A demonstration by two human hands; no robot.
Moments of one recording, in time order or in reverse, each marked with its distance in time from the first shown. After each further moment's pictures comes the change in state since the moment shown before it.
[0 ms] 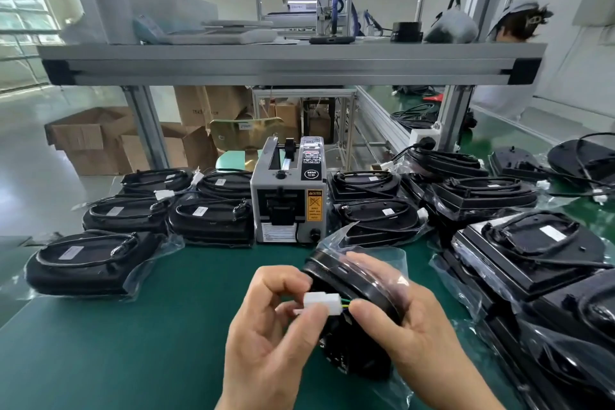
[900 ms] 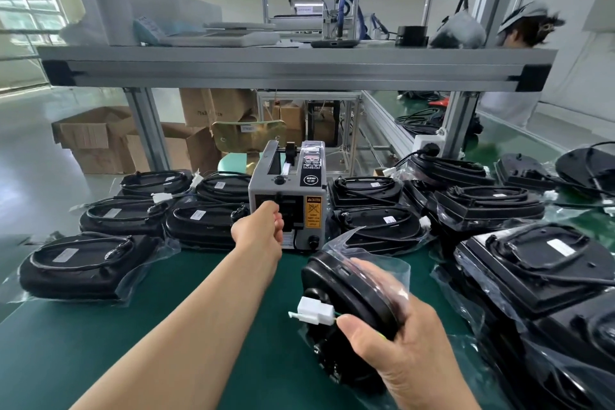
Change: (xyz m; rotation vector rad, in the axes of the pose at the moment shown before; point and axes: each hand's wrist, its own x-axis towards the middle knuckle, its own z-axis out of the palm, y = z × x) left_hand 0.176 -0.082 0.000 -0.172 0.652 -0.746; right_hand 0.004 0.004 0.002 -0.018 0.061 -0.015
